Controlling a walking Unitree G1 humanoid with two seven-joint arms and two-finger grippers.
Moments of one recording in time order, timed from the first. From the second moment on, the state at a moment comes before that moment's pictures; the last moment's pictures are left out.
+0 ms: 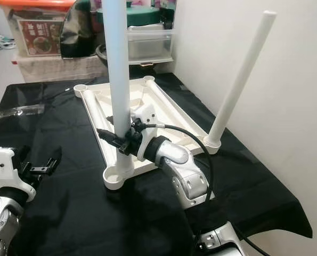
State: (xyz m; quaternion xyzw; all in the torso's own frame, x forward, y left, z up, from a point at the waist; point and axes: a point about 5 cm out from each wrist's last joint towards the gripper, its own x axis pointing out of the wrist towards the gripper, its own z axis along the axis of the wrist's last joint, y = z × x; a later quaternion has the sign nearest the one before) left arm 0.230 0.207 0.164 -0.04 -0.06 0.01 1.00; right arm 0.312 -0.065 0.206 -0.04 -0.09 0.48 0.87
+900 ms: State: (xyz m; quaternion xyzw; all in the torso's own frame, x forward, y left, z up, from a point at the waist) left arm 0.225 0.213 0.163 -0.05 -0.06 0.01 1.00; right arm 0.296 -0.041 0.202 -0.05 -0.10 0.54 0.83
